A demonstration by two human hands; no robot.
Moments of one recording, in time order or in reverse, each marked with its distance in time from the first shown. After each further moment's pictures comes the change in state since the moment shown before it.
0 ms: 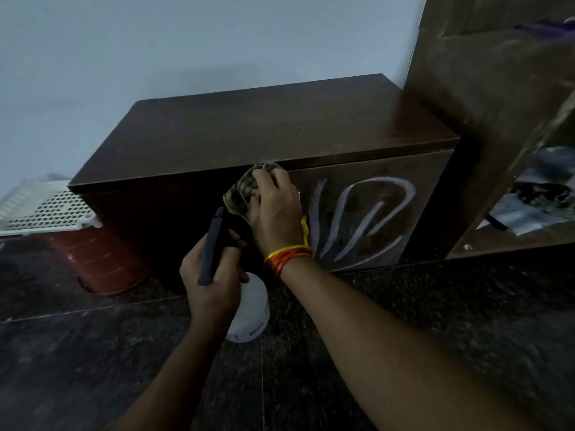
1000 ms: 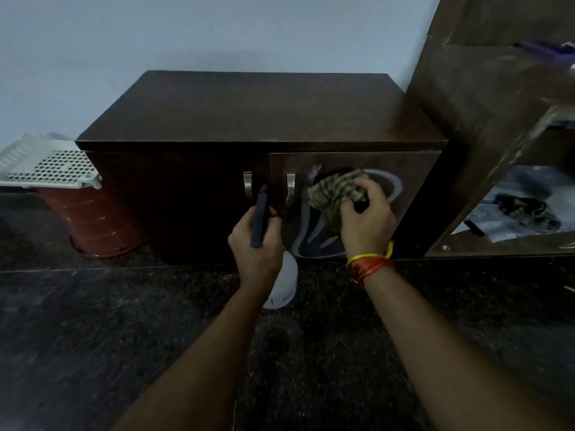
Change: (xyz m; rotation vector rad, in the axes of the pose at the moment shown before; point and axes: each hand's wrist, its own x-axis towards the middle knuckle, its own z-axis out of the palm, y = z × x) left_hand -0.028 0.001 0.066 -0.007 0.086 -0.150; right_hand -0.036 0.088 -0.092 0.131 0.231 0.351
